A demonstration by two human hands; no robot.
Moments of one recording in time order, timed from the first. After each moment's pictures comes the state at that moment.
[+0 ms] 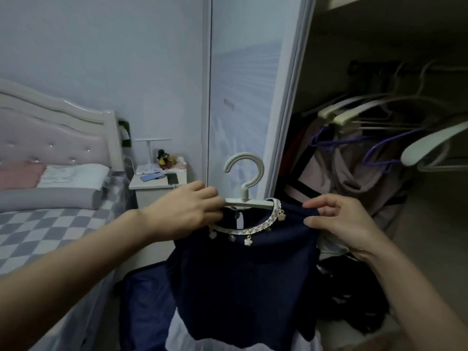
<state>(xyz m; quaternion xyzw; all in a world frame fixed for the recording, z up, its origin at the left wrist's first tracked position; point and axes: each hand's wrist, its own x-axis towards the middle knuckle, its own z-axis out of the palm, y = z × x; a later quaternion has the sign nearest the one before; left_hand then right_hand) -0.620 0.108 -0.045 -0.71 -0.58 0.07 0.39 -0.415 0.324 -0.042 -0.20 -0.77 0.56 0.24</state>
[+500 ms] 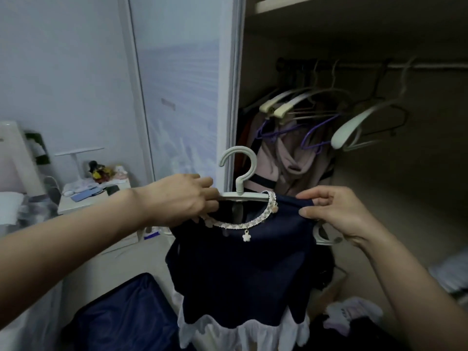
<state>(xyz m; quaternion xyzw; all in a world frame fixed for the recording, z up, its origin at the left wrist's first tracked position) -0.620 0.154 -0.004 -0.83 -0.46 0.10 0.31 -0.364 0.303 -0.020 -0.33 -0.74 0.50 0.30</state>
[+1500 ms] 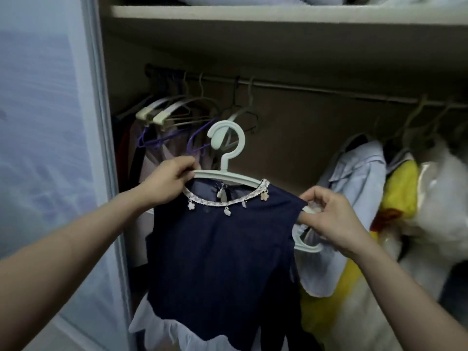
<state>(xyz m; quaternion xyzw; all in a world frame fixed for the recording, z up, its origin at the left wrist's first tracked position) -0.525 0.286 -0.001 -0.78 -0.49 -0.39 -0.06 -0.219 0.223 0.001 -0.51 -0.68 0.27 0.46</state>
